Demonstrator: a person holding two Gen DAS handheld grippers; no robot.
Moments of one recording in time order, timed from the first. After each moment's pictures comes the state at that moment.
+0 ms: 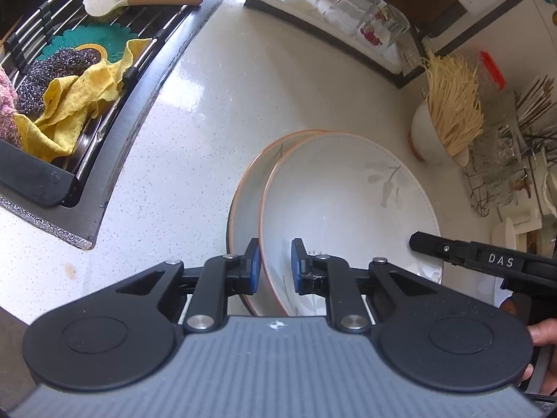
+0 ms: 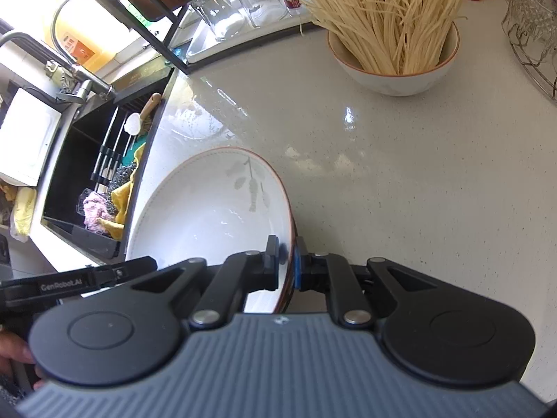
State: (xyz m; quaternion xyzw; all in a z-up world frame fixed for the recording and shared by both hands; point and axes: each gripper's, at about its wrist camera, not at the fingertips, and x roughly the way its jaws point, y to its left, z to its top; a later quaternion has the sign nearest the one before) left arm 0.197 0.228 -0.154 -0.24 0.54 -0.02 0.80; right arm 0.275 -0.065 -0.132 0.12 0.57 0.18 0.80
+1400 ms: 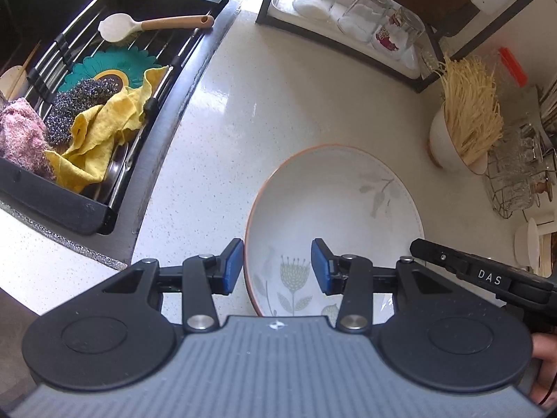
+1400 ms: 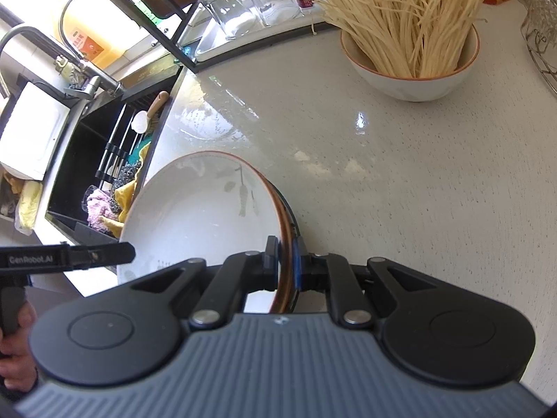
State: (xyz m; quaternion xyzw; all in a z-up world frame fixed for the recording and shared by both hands) left arm 0.219 0.227 -0.122 -0.20 0.57 0.03 0.80; right arm 0.281 -0.063 -0.140 0.11 0.56 0.21 0.80
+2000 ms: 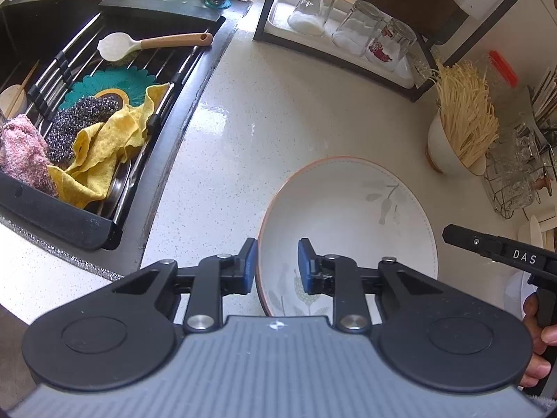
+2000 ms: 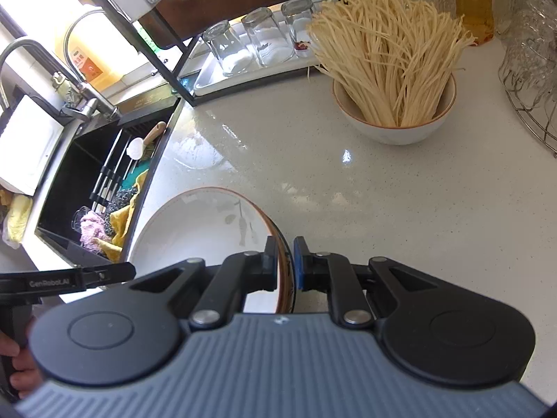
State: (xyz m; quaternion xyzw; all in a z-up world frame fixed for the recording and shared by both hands) left arm 0.207 0.230 -0.128 -0.18 0.53 0.02 0.83; right arm 0.277 -0.065 -0.115 0.10 0.51 0.18 0.83
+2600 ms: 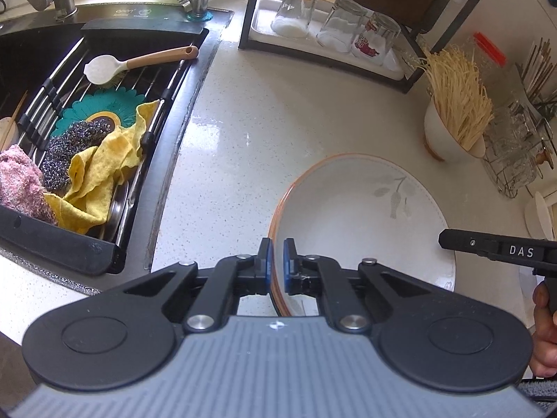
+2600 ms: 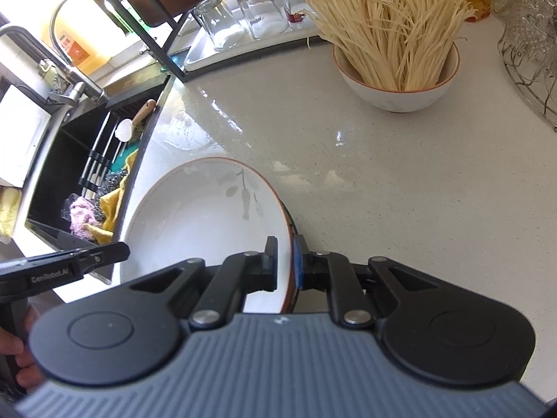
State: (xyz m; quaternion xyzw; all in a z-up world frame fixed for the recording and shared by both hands) left arm 0.205 0.230 -0.135 -0.14 0.52 -0.01 0.84; right arm 0.268 -0.049 -0.127 0.09 0.54 0.16 0.82
